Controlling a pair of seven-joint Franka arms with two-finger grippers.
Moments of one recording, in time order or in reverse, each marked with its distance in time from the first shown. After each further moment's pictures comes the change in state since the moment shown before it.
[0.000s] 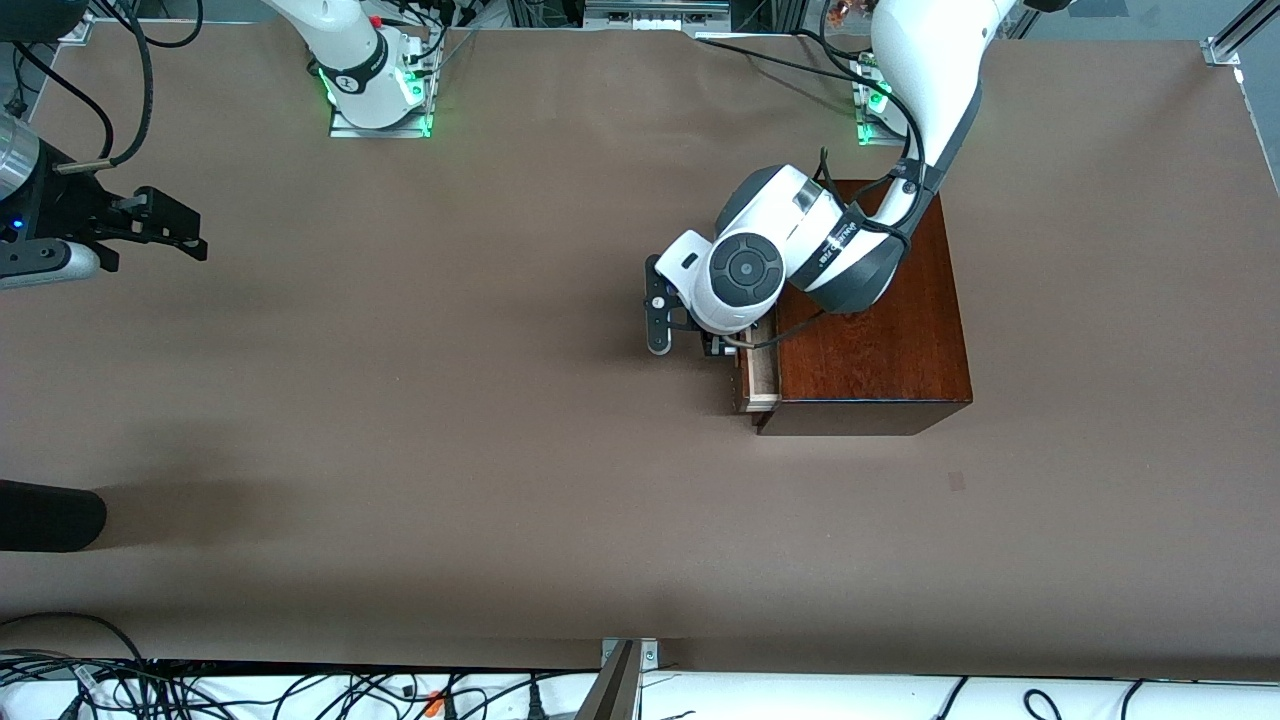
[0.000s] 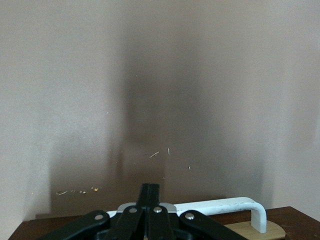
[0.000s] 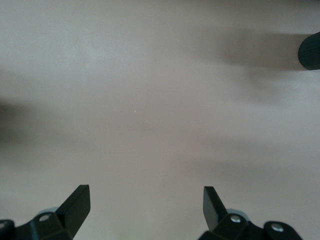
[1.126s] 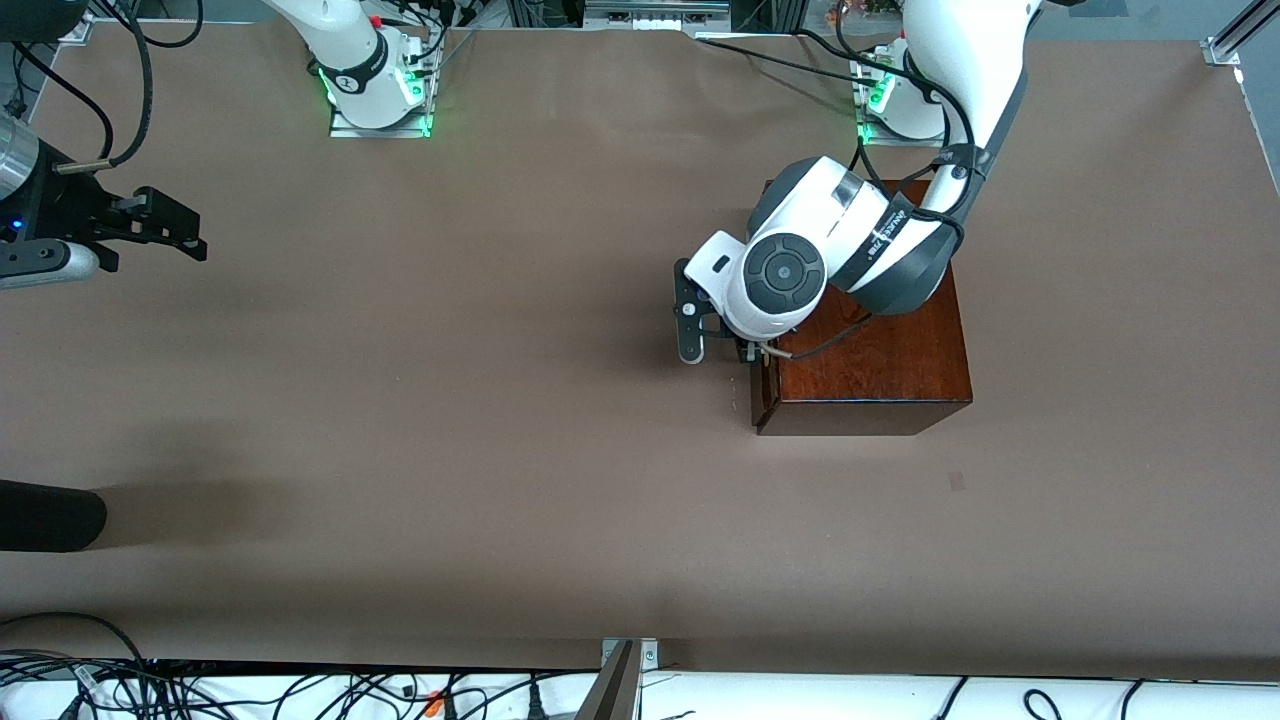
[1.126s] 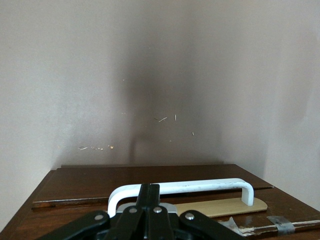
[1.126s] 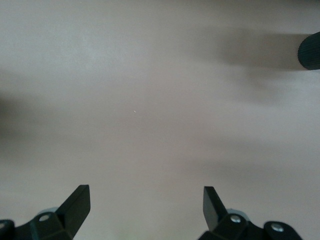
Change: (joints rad) left arm 0.047 -0.027 0.000 0.083 0.043 -0.144 0.004; right arm -0.001 0.000 0.000 0.000 0.000 0.000 0.000
